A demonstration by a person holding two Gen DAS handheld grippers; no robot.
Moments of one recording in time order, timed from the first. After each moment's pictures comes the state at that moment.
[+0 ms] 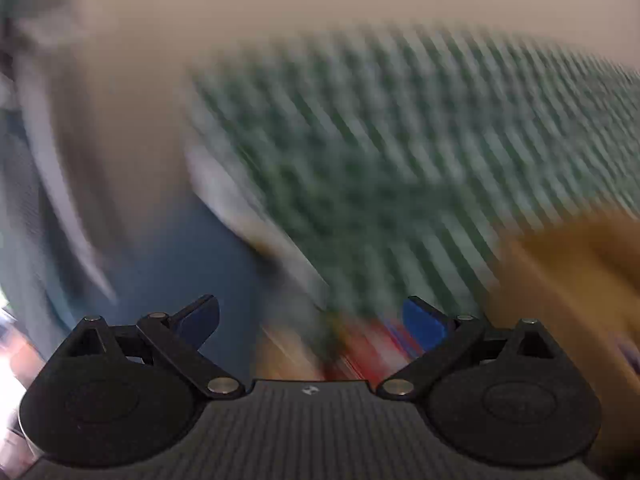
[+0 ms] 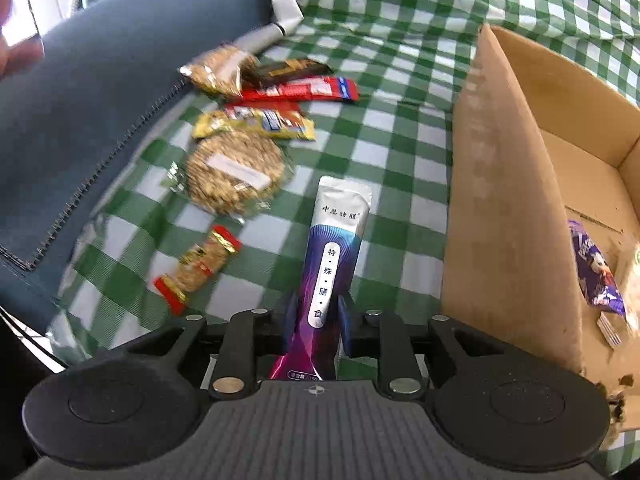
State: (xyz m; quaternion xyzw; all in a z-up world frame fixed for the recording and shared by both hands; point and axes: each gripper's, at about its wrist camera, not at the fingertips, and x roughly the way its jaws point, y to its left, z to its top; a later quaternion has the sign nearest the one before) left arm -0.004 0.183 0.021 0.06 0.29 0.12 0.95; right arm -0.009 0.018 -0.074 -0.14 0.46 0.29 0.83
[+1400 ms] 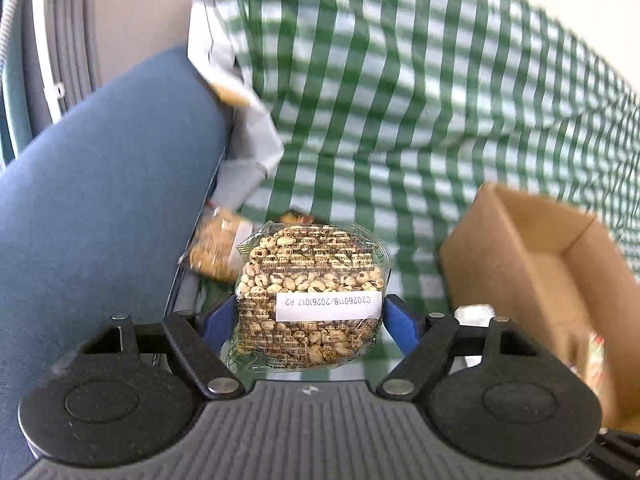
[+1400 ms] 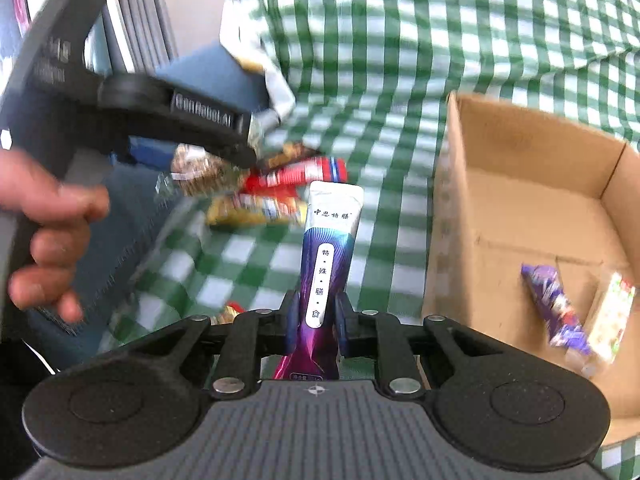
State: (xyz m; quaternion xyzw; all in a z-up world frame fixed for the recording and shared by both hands) left arm 0.008 0.201 0.016 -0.12 0.36 0.13 0.91; right arm -0.010 -0.014 -0.014 -0.05 0.37 0.32 0.87
